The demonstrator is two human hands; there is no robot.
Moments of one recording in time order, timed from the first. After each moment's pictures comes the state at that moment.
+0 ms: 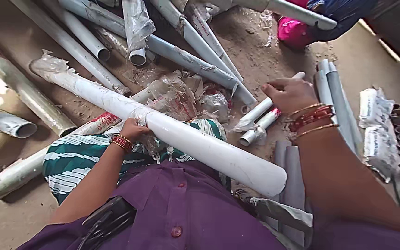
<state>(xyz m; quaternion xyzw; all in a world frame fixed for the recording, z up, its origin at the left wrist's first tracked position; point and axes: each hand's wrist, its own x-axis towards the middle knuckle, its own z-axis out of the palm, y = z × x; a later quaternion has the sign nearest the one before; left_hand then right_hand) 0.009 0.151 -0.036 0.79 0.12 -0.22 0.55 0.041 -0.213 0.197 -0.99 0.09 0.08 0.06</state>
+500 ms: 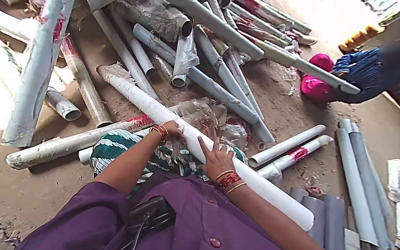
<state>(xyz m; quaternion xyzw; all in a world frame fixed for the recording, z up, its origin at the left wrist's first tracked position) 0.043 0.169 -0.014 0.81 0.02 -0.36 0.46 -0.041 -0.025 0.064 -0.94 -0.11 0.29 -0.15</state>
